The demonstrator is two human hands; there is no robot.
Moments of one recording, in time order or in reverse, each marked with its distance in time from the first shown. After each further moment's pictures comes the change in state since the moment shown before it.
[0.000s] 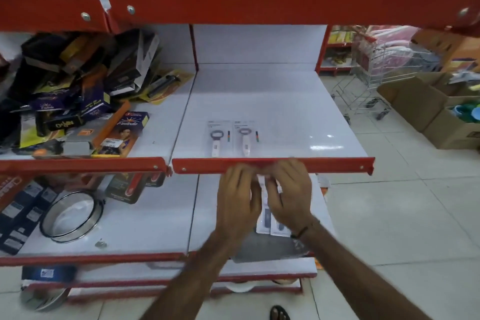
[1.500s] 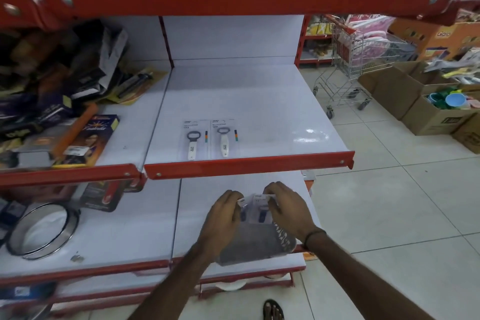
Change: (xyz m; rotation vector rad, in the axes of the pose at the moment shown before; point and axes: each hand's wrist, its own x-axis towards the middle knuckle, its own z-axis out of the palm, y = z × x) left_hand -0.043 -0.044 0.049 -0.041 -0.639 -0.299; right_hand -0.068 0.078 -0.006 -0.115 -0.602 0.424
